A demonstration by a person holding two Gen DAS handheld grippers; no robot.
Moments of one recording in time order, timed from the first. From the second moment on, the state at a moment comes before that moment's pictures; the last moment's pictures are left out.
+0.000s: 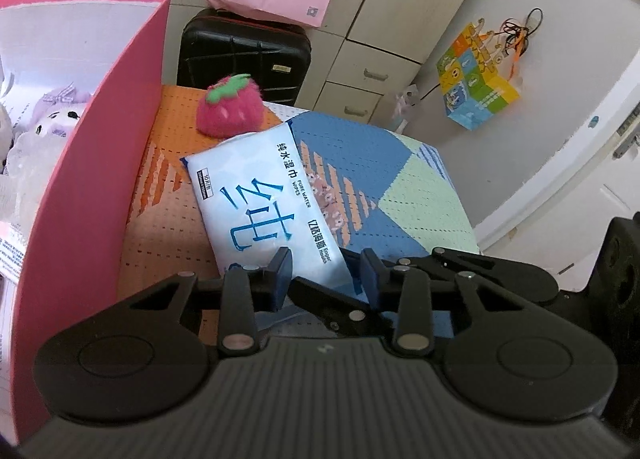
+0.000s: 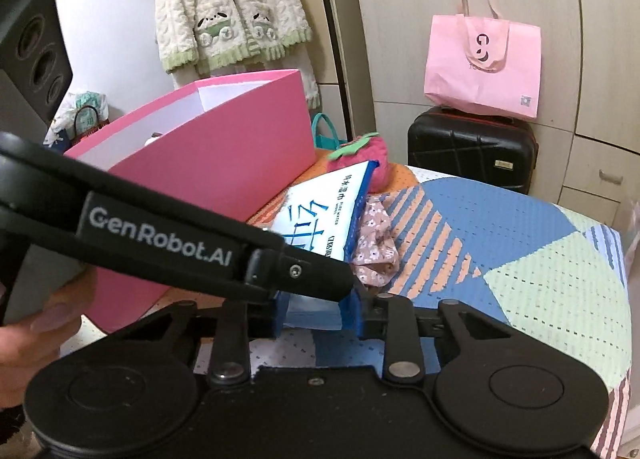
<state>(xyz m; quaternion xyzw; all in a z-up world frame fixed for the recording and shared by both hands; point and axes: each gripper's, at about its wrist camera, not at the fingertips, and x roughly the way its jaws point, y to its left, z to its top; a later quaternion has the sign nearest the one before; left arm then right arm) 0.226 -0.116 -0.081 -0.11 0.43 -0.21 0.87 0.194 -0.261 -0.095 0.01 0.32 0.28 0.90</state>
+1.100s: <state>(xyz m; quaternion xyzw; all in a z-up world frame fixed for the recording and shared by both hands) 0.193 -0.120 -0.105 -0.09 0.41 -0.23 0.88 0.156 -0.259 -0.101 -0.03 0.34 0.25 0.91</state>
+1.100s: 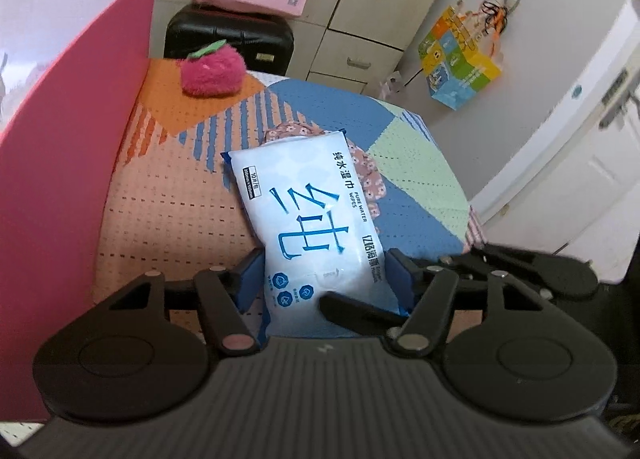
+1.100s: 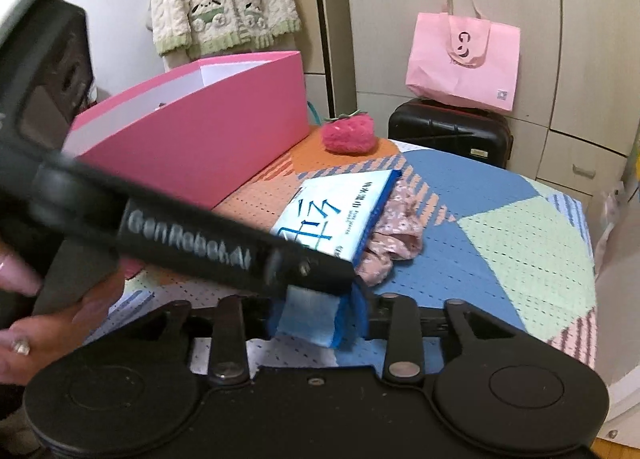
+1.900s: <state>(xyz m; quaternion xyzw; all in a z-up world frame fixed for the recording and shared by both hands) 0.123 -0.096 -0.075 -0.07 0.40 -0.29 0.86 0.078 -0.224 -0.077 -0.04 0.31 0.21 0.93</state>
